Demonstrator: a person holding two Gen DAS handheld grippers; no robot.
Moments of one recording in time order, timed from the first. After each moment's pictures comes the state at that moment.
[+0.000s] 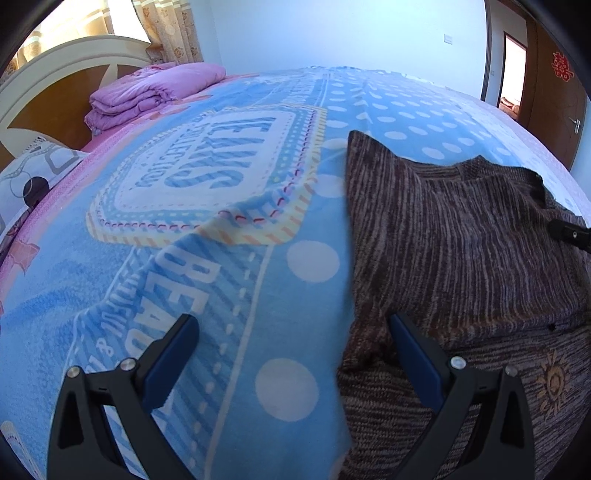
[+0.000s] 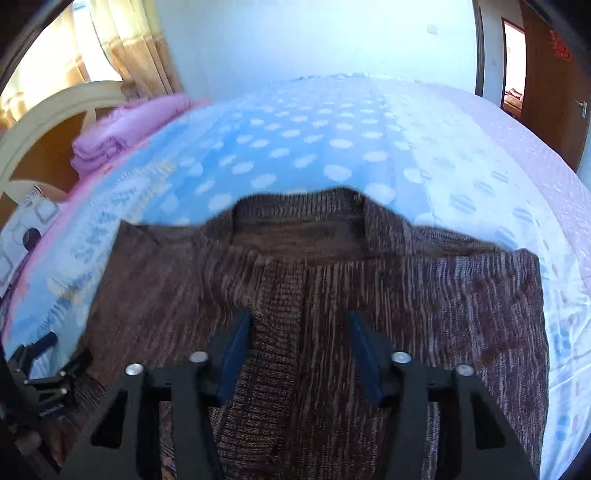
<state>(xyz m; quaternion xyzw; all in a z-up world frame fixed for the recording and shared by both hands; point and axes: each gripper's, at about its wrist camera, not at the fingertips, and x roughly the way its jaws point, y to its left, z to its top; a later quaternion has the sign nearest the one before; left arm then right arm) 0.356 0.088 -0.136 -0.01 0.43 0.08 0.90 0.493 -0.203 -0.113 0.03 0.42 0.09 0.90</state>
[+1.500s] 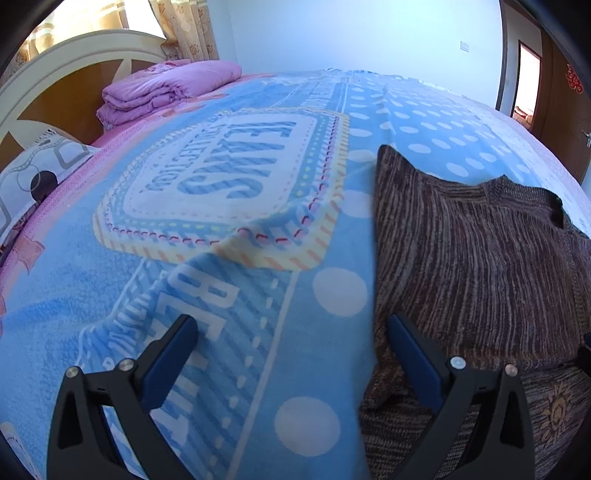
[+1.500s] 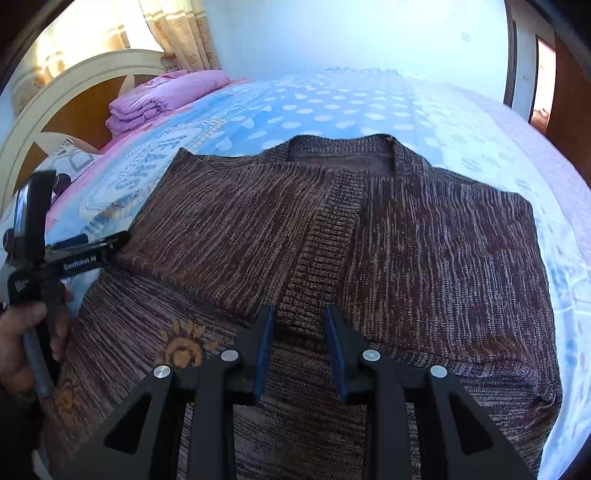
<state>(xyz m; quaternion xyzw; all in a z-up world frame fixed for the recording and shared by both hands) 0.376 0.098 -0.134 -0.01 0.43 0.11 0.90 0.401 -0.188 -0.133 -0.01 0.42 0.13 0.90</state>
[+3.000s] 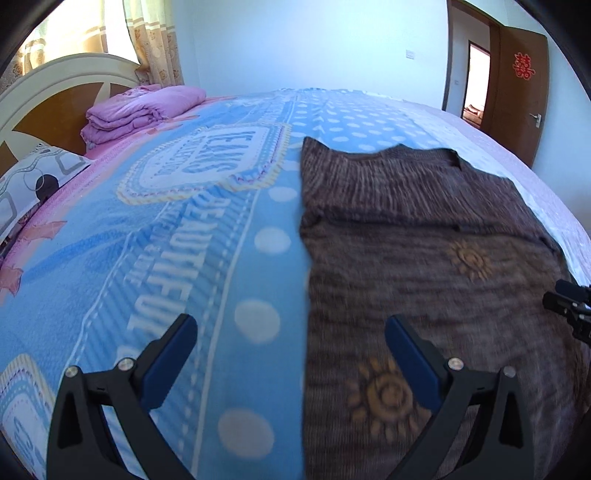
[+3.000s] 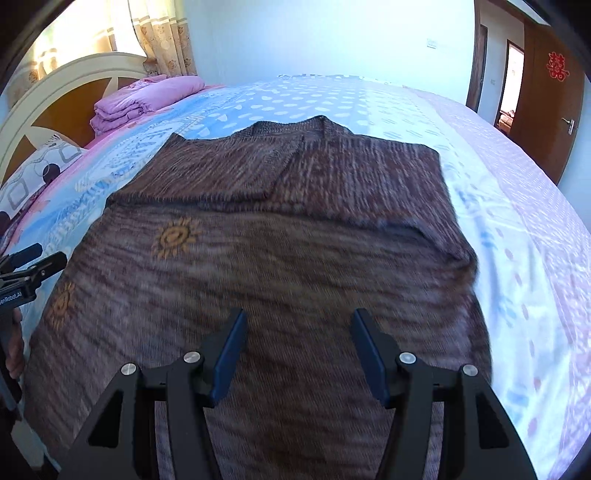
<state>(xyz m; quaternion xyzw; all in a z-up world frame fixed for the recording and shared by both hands) 0.235 0.076 -0.113 0.00 0.39 0.02 0.92 0.287 -0.234 -0.126 -0.02 0.42 0.07 0.90</state>
